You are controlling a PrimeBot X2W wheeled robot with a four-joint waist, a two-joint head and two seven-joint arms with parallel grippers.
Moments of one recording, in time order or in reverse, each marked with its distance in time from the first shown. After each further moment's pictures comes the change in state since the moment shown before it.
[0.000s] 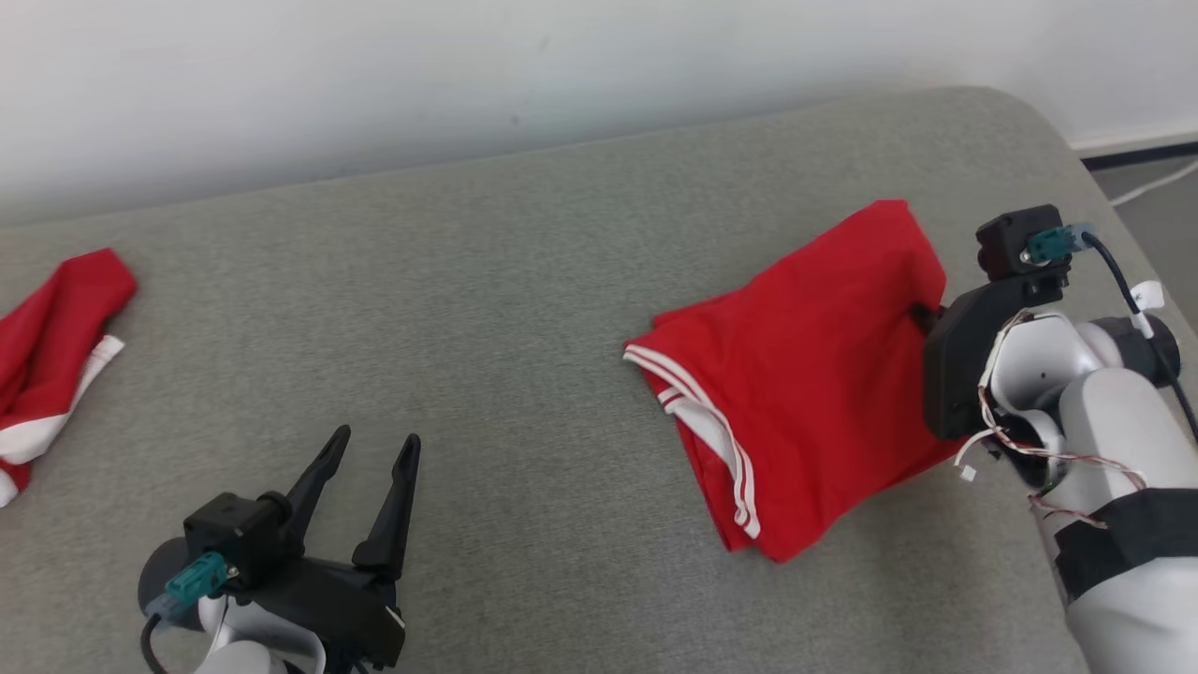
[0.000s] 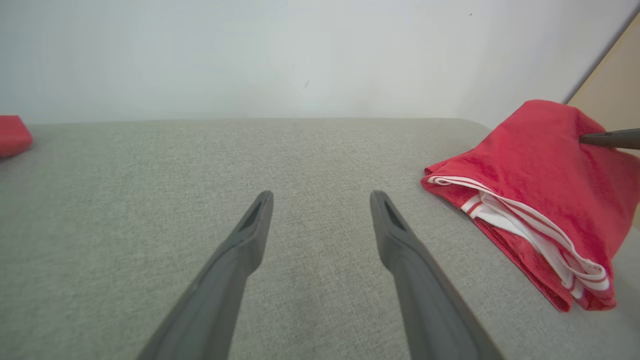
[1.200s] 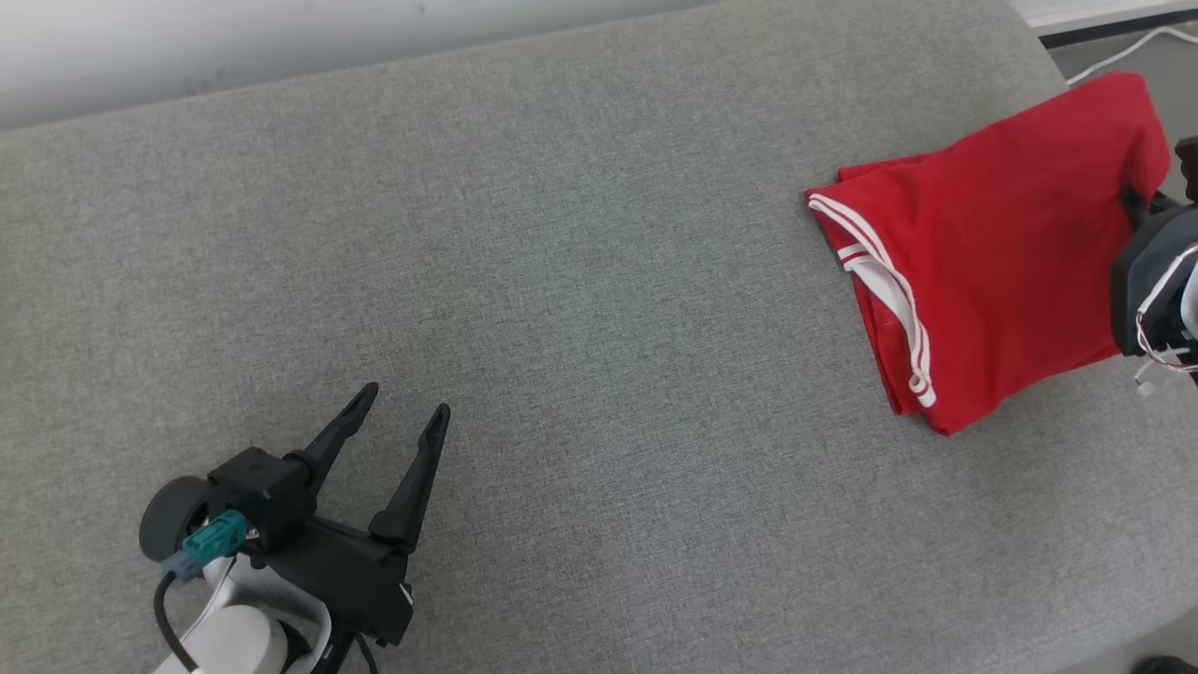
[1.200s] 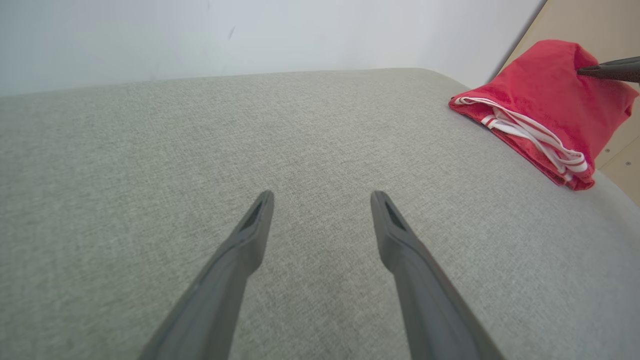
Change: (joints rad) left arm -0.074 0.067 -0.063 -0.109 0.056 -0.005 0.089; right arm -0.328 -0.294 0.229 0.530 -0.024 0.001 -0.477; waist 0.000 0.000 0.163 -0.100
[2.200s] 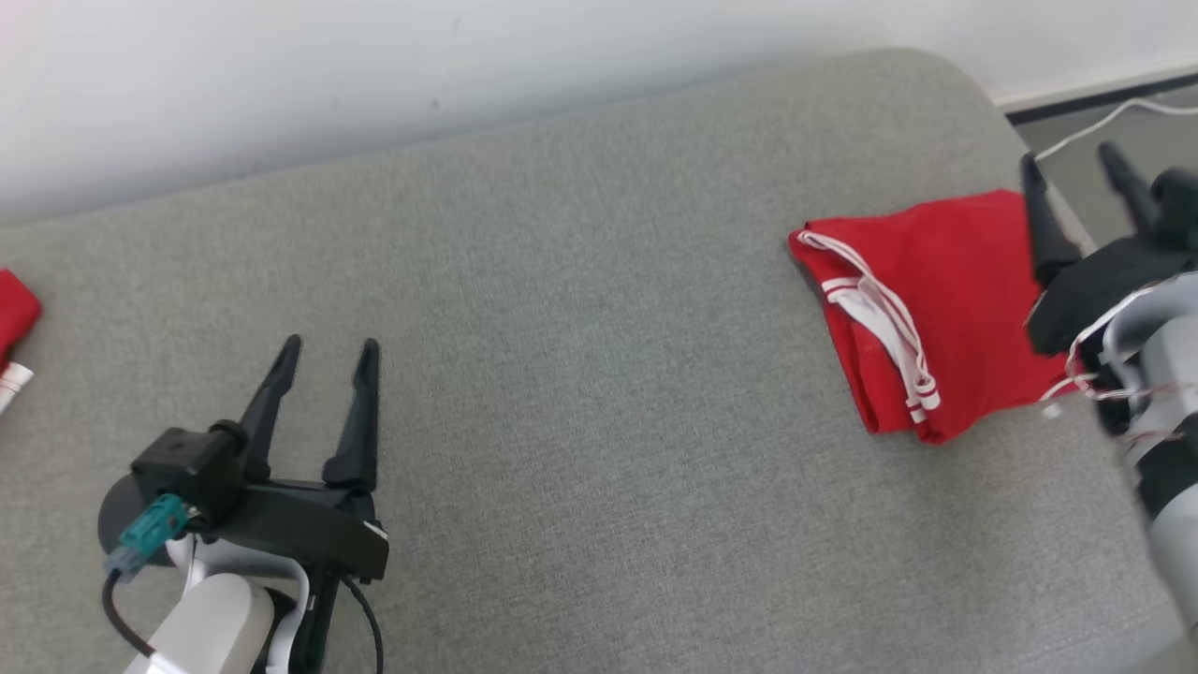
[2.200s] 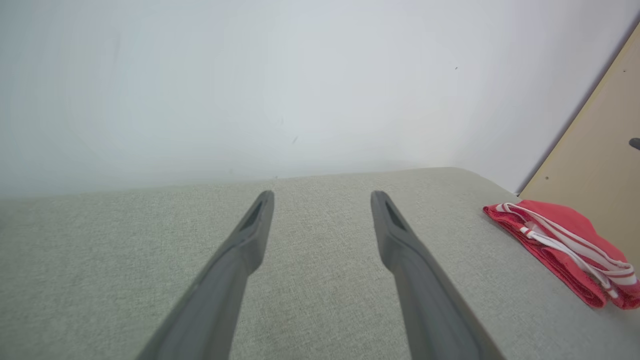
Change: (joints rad) left arm -0.017 -0.071 0.106 0.057 -0.031 0.081 -0.110; right arm 0.030 0.121 -0.087 0.035 0.107 0.000 -0.384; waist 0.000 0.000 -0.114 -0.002
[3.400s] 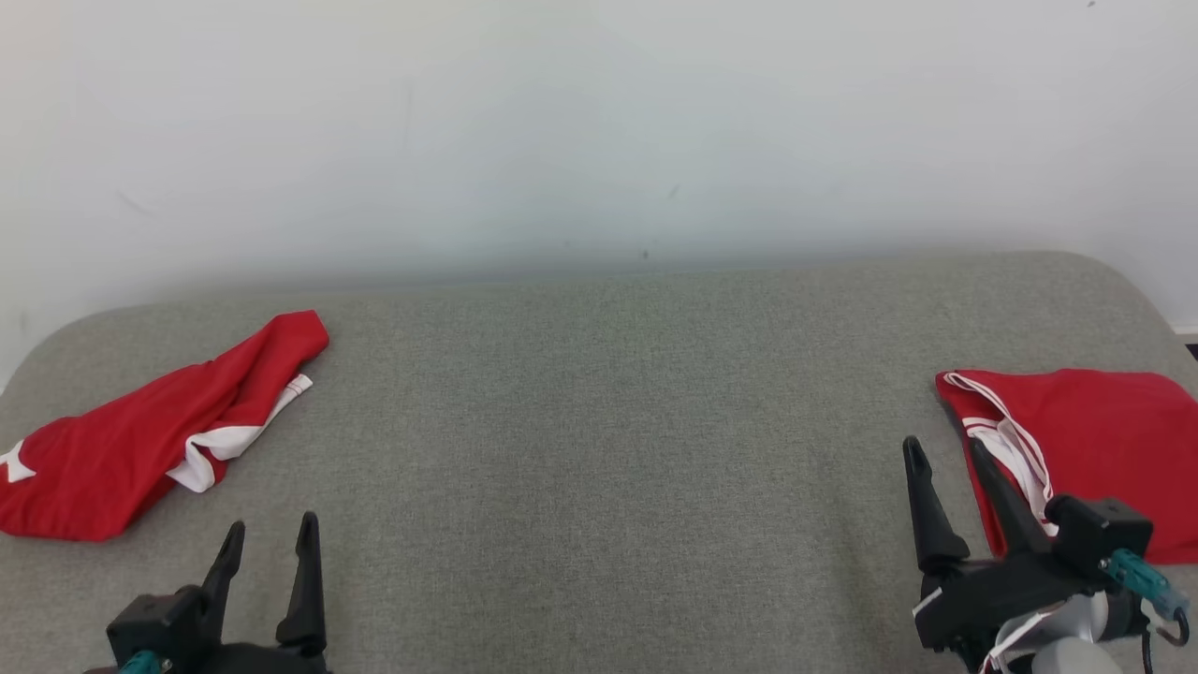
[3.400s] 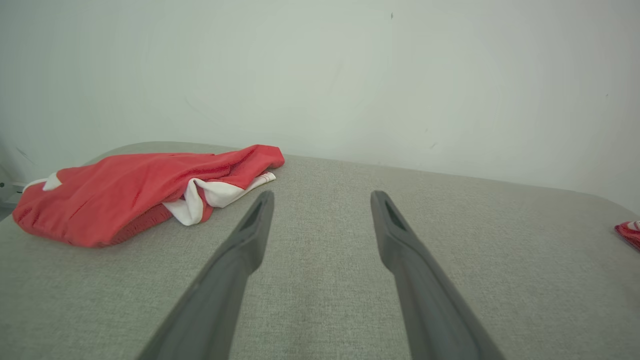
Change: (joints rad) left arm 0.277 -0.026 0.133 0.059 0.012 0.047 -0.009; right arm 0.747 0.260 -0.204 -0.662 0.058 0.000 0.068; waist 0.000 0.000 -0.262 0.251
